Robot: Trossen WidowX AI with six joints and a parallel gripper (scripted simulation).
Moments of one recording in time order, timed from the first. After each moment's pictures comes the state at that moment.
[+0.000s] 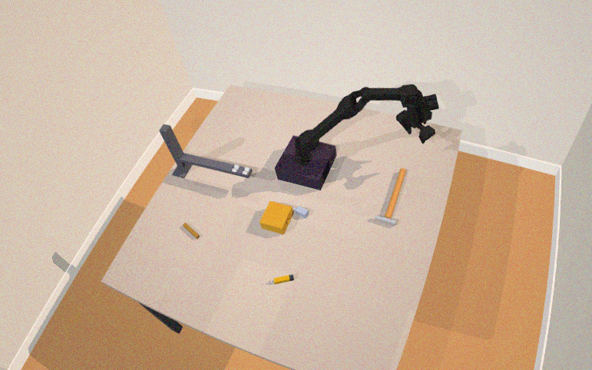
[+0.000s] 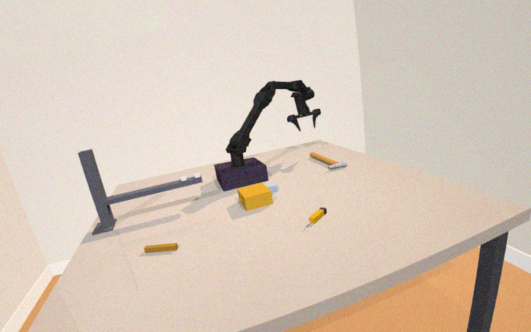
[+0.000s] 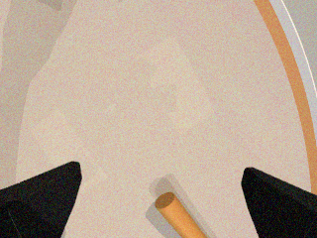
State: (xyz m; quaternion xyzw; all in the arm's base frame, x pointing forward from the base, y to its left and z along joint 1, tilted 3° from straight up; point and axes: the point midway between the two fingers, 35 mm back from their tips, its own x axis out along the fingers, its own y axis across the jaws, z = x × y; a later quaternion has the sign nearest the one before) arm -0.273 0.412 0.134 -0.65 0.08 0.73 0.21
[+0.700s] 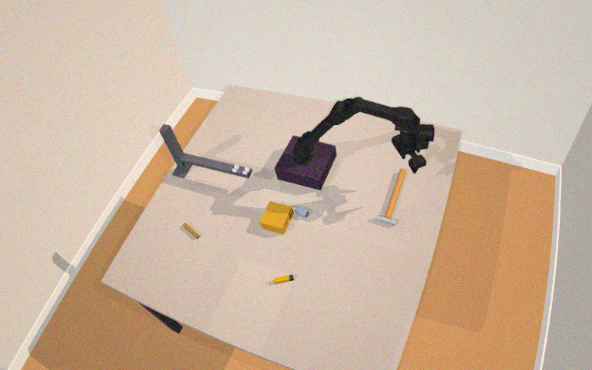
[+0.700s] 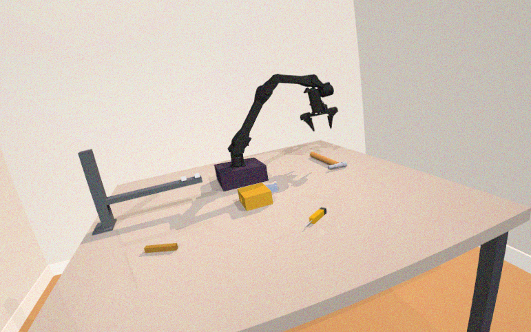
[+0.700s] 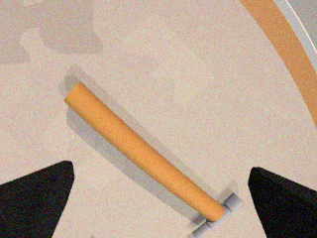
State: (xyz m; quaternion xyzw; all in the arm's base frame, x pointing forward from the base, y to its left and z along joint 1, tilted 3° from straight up) arm -0.106 0.444 0.145 -0.64 0.17 0.69 0.29
